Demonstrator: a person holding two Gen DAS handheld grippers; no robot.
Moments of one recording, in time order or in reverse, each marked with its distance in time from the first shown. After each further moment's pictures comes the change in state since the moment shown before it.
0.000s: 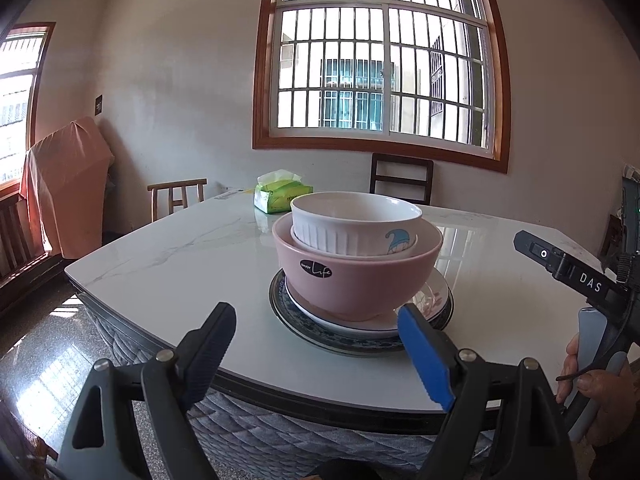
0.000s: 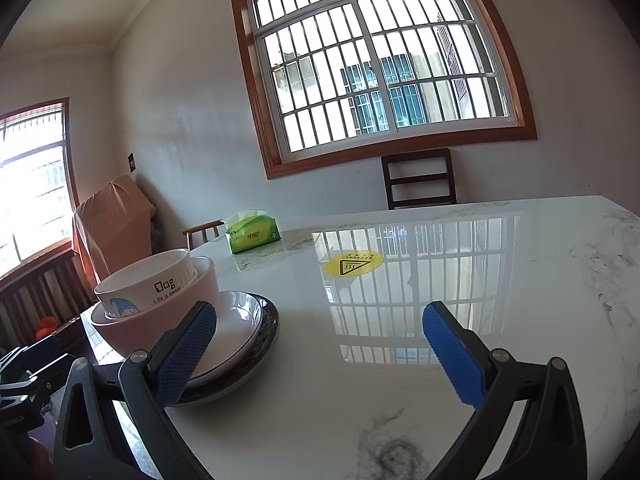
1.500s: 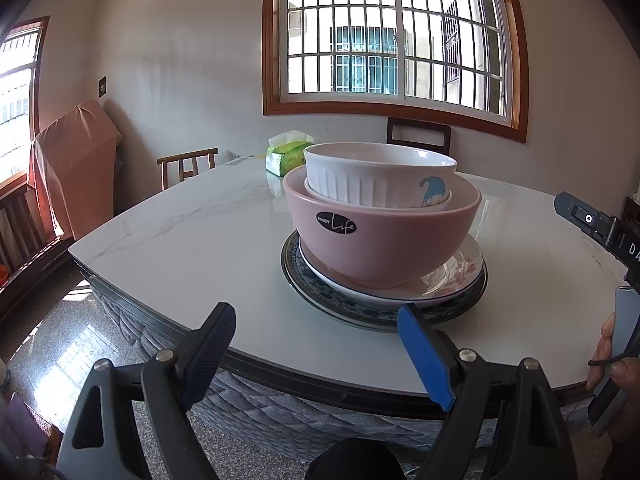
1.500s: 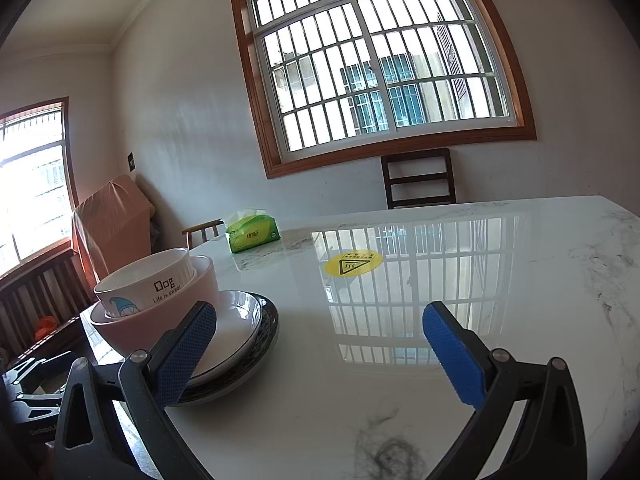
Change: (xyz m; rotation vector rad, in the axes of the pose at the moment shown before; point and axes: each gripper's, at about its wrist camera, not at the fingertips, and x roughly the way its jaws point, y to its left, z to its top) left arm 0.038 0.007 -0.007 0.019 0.129 0.054; right arm -0.001 -0.001 0.000 -0.001 0.001 0.003
